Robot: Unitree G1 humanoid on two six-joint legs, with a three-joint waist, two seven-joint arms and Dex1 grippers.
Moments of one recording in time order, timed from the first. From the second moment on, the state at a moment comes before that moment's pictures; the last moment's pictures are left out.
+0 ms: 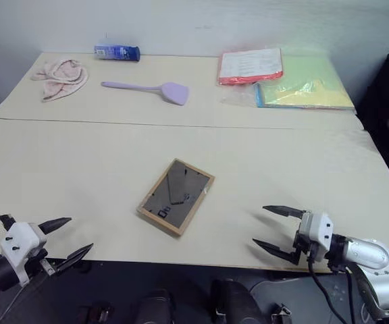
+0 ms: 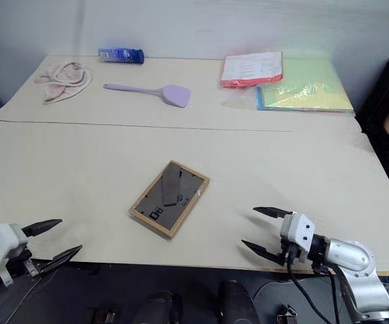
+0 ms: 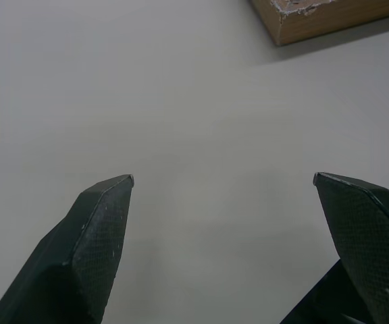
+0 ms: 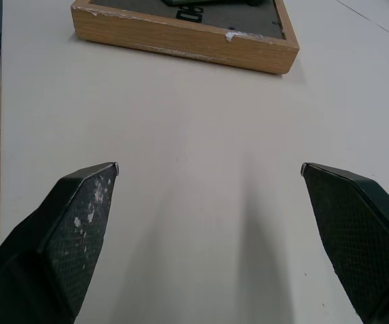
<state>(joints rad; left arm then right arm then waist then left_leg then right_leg) 0.45 0.72 0.58 -0.22 -0.40 0.06 -0.92 0.12 -0.66 -0.08 -0.16 0.33 -0.17 1.04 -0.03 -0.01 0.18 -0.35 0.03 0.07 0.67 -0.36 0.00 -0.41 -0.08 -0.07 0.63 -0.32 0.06</state>
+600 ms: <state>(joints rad) -0.22 0.68 0.04 -0.01 -0.17 0.21 -0.76 -0.19 -0.48 0.24 -0.14 0.13 0.07 0.86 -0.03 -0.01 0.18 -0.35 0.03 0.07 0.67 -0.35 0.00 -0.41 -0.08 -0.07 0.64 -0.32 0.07</state>
